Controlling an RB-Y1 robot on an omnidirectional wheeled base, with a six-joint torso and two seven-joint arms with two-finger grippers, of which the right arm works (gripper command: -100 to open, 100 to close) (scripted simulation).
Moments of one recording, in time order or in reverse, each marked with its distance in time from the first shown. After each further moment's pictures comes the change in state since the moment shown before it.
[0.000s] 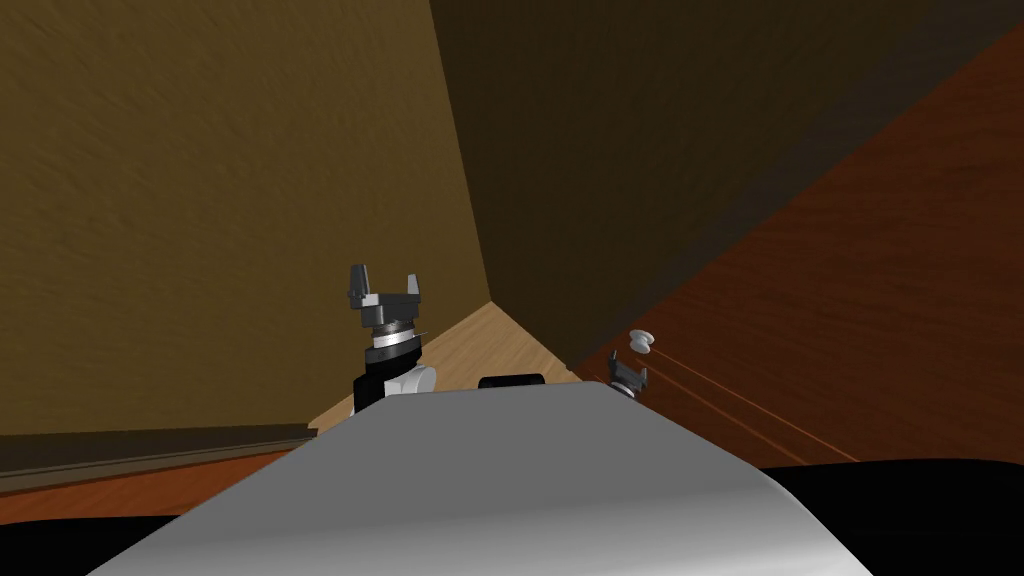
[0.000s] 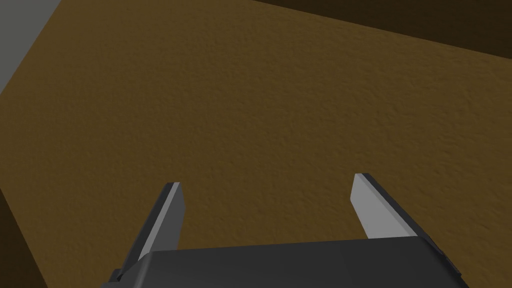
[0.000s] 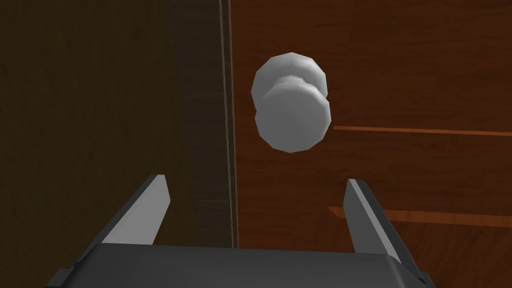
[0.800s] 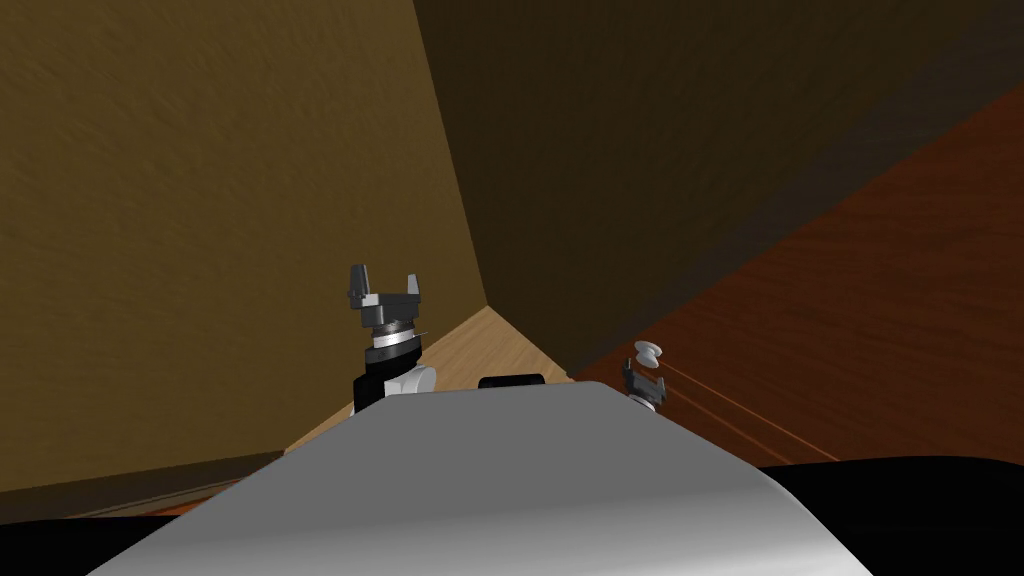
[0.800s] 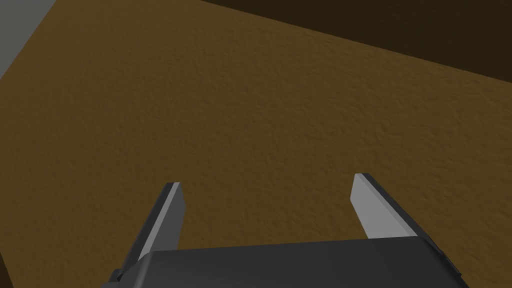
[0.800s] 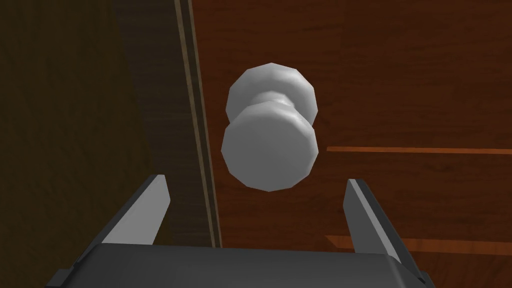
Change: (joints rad) arm 0.023 -0.098 0.030 0.117 0.026 -0.032 -0.218
